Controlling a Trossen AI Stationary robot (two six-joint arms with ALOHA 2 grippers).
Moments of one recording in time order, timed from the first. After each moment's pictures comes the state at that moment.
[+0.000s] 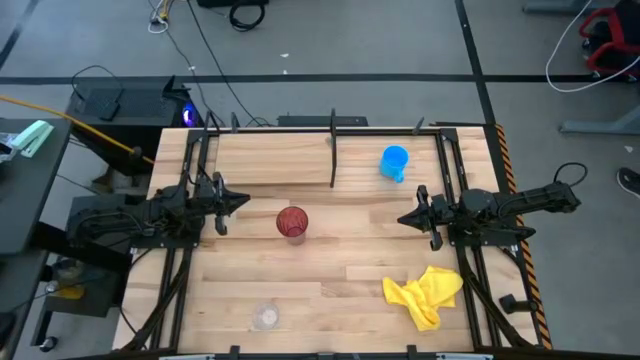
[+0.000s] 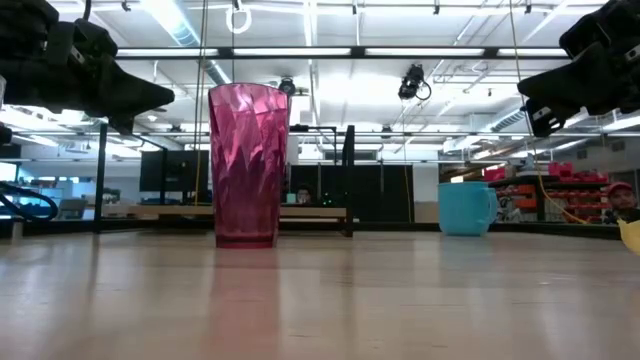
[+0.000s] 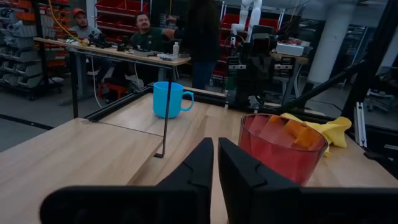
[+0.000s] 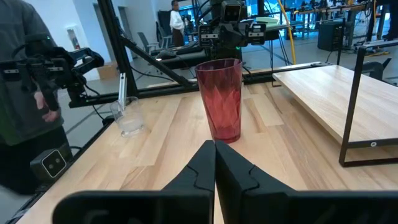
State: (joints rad) left arm 0.12 0.04 0.01 0.05 -0.11 -0.15; right arm 0.16 0.10 0.02 0.00 0.07 0.16
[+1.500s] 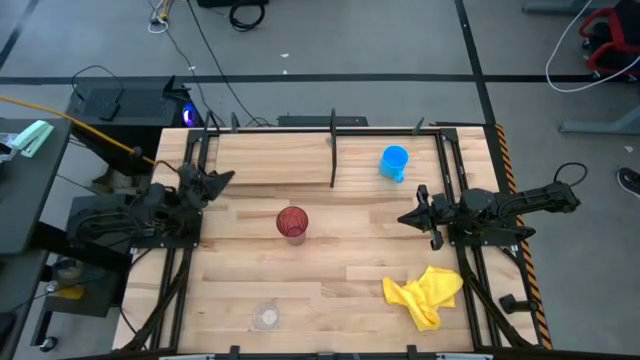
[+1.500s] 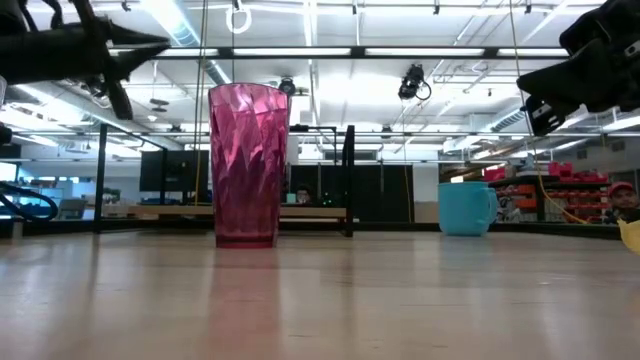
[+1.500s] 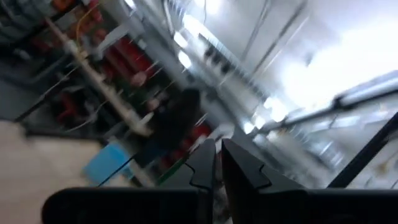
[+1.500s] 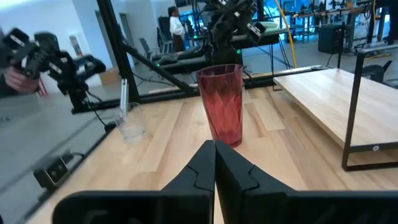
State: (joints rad) left arm 0.12 0.04 0.01 0.46 -0.30 -0.84; right arm 0.16 0.10 0.02 0.03 0.07 0.19
